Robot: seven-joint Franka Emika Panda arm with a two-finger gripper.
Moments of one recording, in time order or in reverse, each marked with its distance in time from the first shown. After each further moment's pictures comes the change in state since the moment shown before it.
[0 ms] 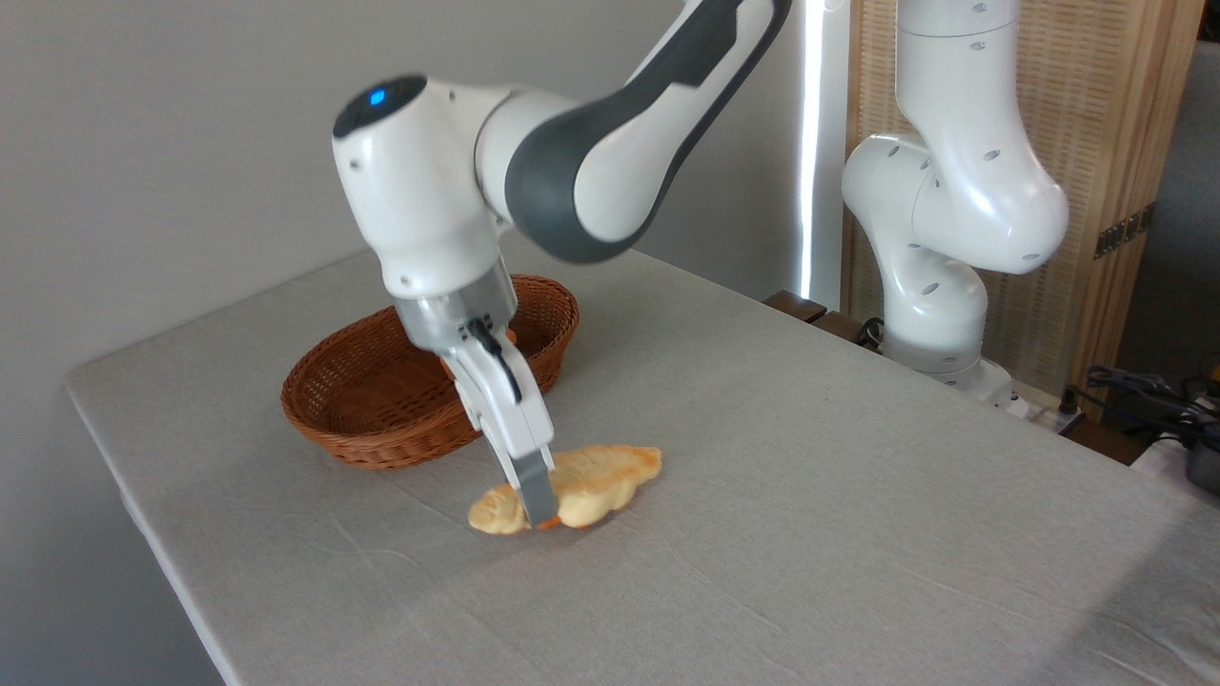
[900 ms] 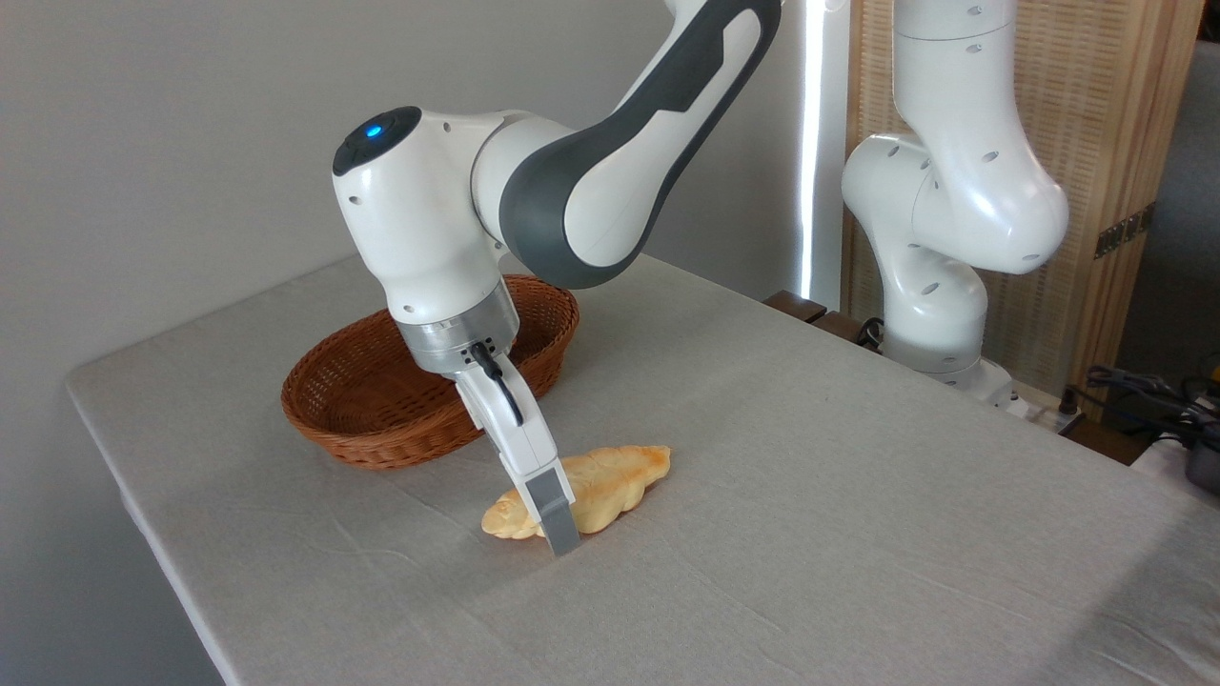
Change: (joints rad) arm 0.000 0.037 -0.016 -0.022 0.019 0.000 0.000
